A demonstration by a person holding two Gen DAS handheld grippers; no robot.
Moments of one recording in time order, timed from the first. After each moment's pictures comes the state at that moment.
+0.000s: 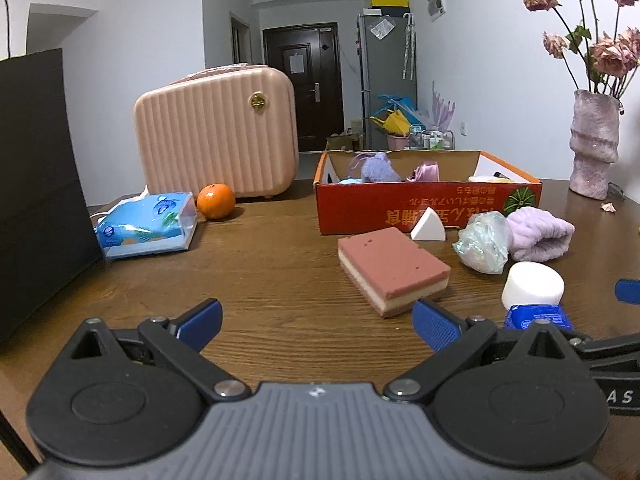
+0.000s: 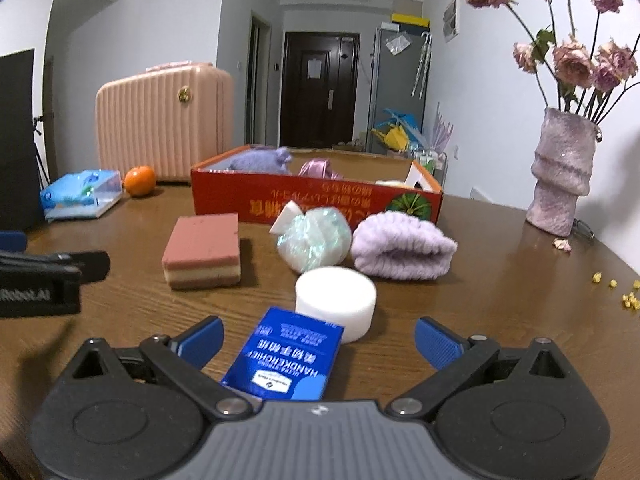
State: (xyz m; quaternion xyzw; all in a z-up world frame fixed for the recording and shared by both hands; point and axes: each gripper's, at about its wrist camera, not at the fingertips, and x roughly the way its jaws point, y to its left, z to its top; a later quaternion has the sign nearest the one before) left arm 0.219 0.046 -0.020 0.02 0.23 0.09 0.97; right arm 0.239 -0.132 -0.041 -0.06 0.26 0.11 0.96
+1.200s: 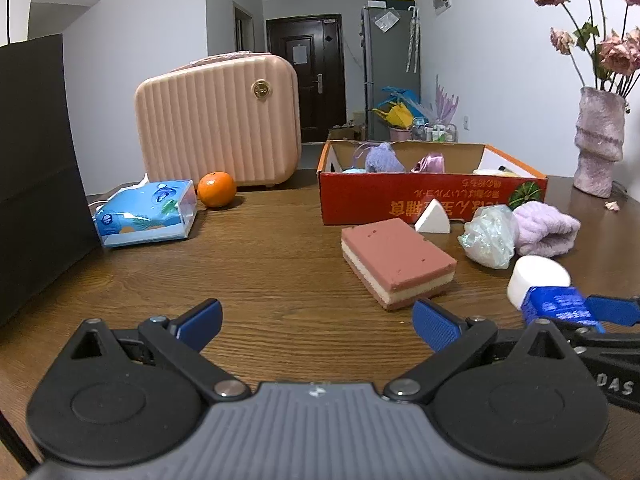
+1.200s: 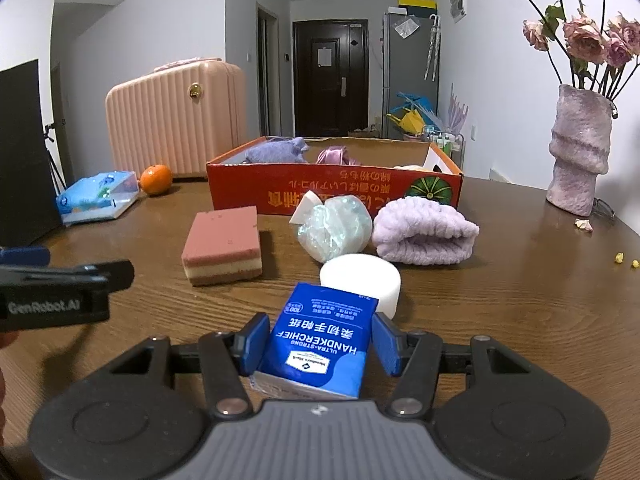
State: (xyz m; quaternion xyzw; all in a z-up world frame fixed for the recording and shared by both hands) left arm 0.225 0.048 -0.026 0.01 0.25 0.10 0.96; right arm 0.240 -0.135 -0.039 -0.03 0.27 0.13 0.95
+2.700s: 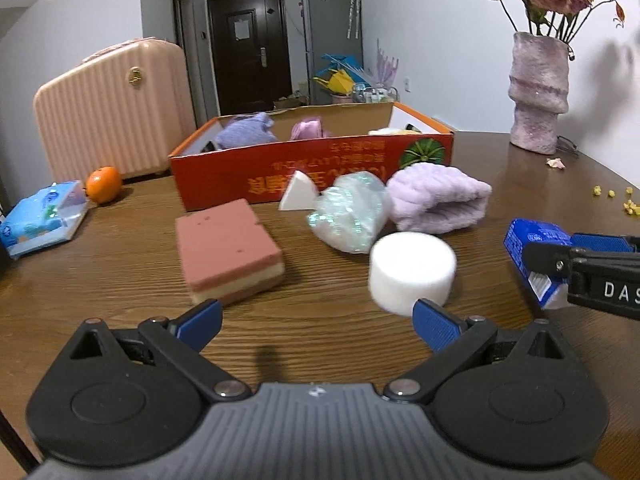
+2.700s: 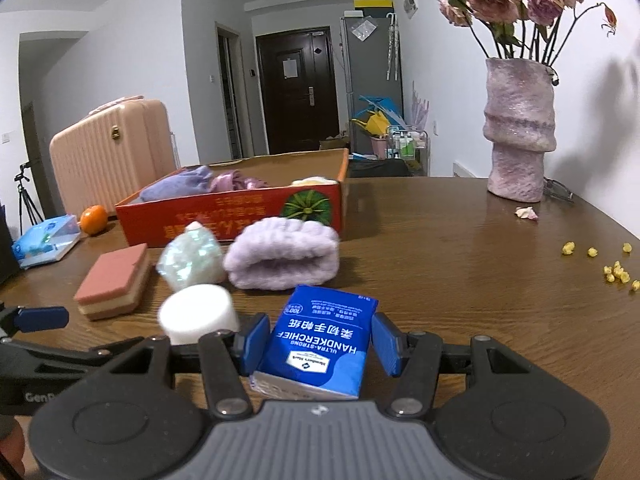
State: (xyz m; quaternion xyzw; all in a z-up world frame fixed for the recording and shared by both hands) left arm 0.278 -0.068 -0.044 0.03 0.30 0.02 0.95; right arm 0.289 -0.260 -0.038 0.02 0.26 0.10 0.96
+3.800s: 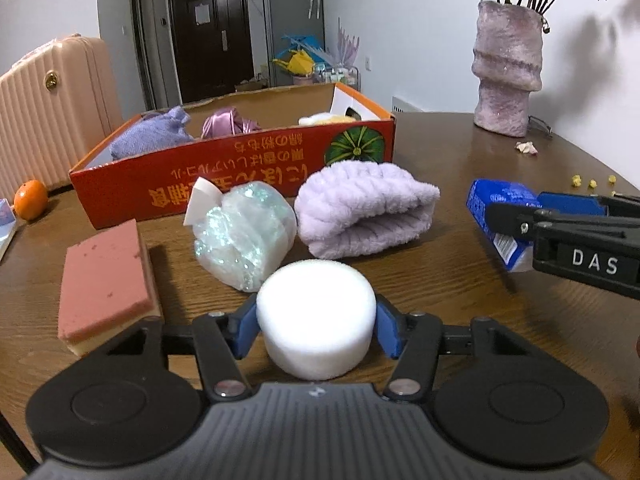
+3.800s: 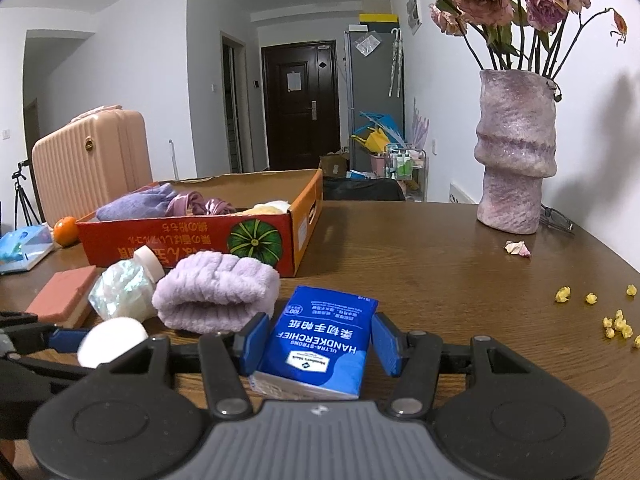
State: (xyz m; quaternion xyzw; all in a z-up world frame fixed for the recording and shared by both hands) left arm 0.339 -0.121 -0.055 0.04 0.32 -0.03 0.94; right arm 0.342 -0.296 -0.041 0.00 0.24 0.11 0.97
